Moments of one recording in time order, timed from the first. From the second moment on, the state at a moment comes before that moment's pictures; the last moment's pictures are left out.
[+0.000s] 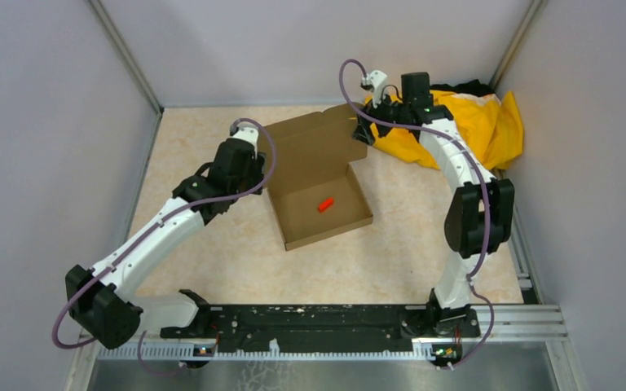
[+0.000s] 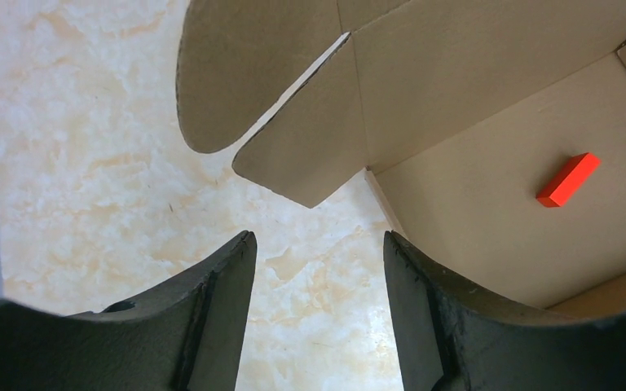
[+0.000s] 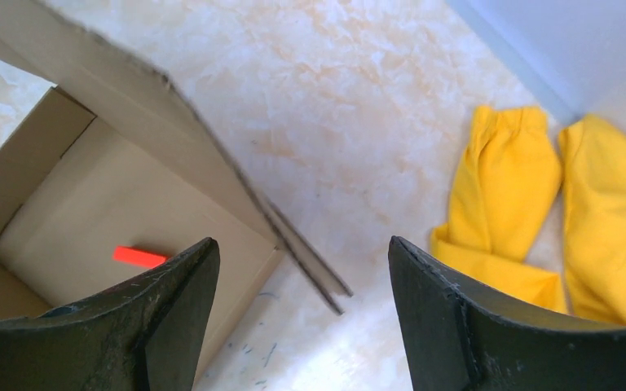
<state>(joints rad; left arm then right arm) -0.59 1.24 1.11 -0.54 -0.45 -0.18 0.20 1.80 1.64 -0.48 -0.63 -0.40</state>
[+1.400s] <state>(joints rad) -0.51 1.24 1.14 -0.53 -0.40 -0.07 0.18 1.90 1.82 -0.60 -0.83 -0.53</state>
